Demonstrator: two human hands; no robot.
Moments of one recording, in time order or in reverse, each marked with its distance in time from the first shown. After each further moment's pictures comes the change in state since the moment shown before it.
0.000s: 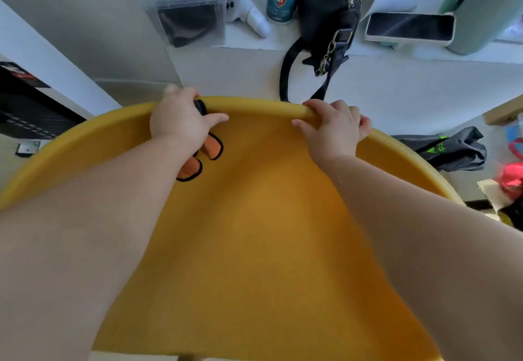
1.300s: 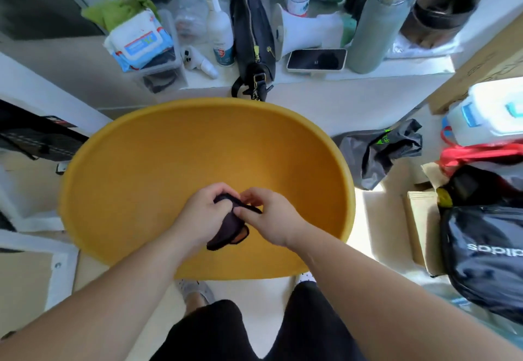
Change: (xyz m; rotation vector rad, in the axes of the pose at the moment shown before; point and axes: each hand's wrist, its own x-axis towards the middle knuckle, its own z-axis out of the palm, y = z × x) left_hand -0.224 0.154 -0.102 -0.524 -0.569 -0.134; right_hand -0.141 0.024 -0.187 0.513 -0.779 -0.045
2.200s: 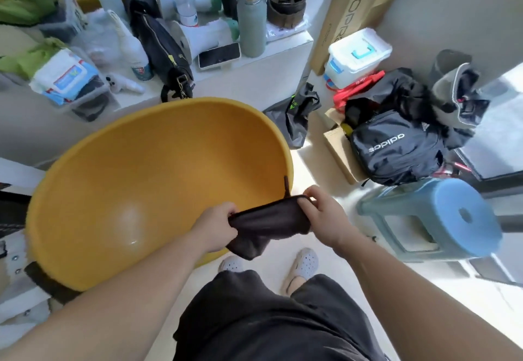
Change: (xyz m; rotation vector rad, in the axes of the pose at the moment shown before) left_hand -0.115 -0.041 0.011 0.621 -0.493 0.249; right_hand -0.261 -0.015 0.049 0.329 0.670 0.426
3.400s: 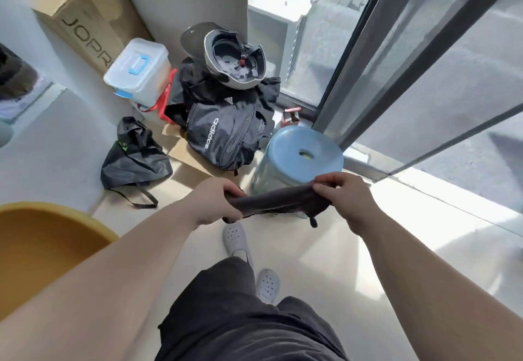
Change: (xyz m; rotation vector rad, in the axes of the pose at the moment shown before) left_hand 0.047 0.475 0.313 0.280 -0.394 0.316; right_hand -0.113 0.373 -0.420 0.592 0.624 0.318
